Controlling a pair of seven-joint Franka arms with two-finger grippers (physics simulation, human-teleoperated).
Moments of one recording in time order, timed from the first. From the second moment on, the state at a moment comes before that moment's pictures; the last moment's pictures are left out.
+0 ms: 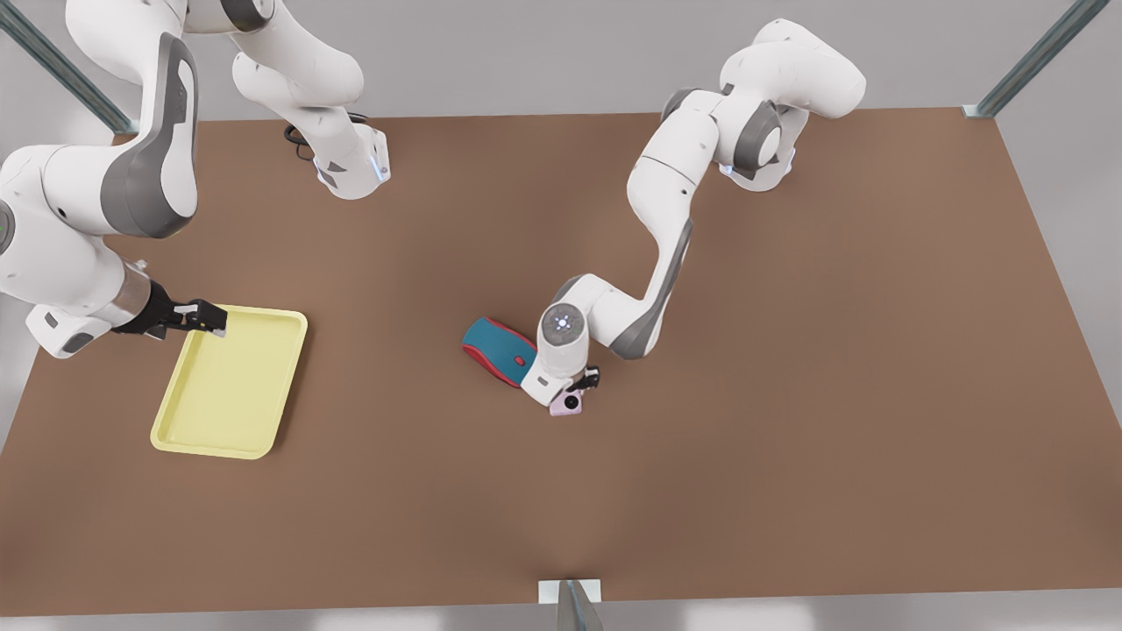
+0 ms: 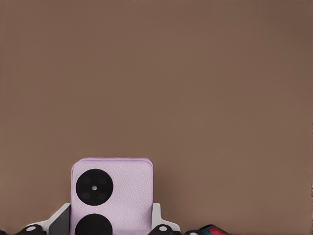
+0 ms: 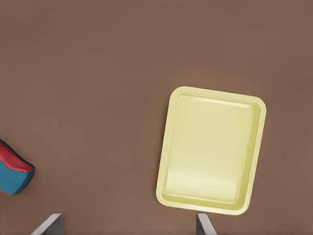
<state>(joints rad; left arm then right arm) -0.90 1.09 0.32 -0.98 -0.26 2.08 -0.73 -0.06 0.18 0.03 -1.46 -0.02 1.57 -0.05</state>
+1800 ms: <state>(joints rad) -0.07 0.38 -0.04 -1.32 0.07 1.52 0.07 0.65 1.16 0.08 -0.94 -0.05 2.24 0.71</state>
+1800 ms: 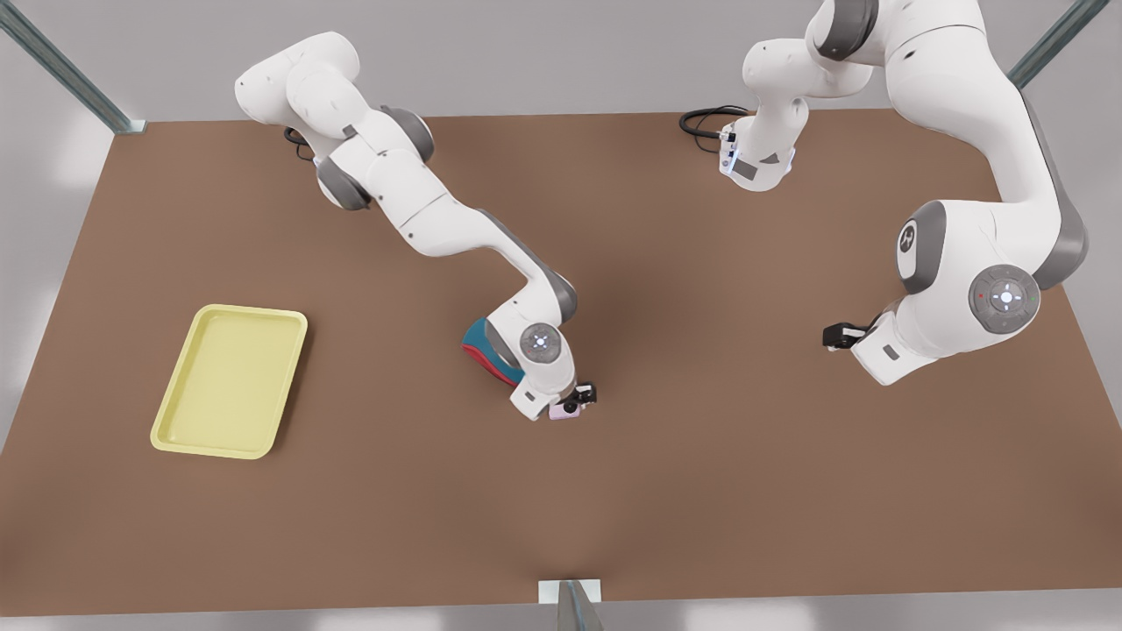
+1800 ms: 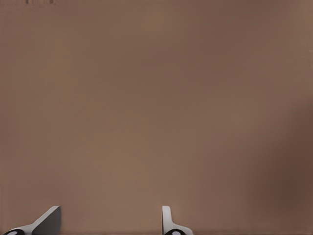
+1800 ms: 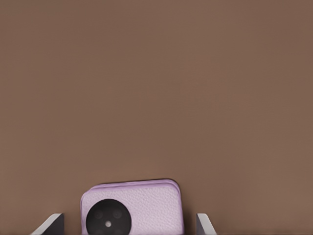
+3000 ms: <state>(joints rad) -0.08 0.38 -0.04 -1.32 0.07 1.53 0.15 0.64 1.06 0.07 -1.03 -0.04 2.25 0.74</state>
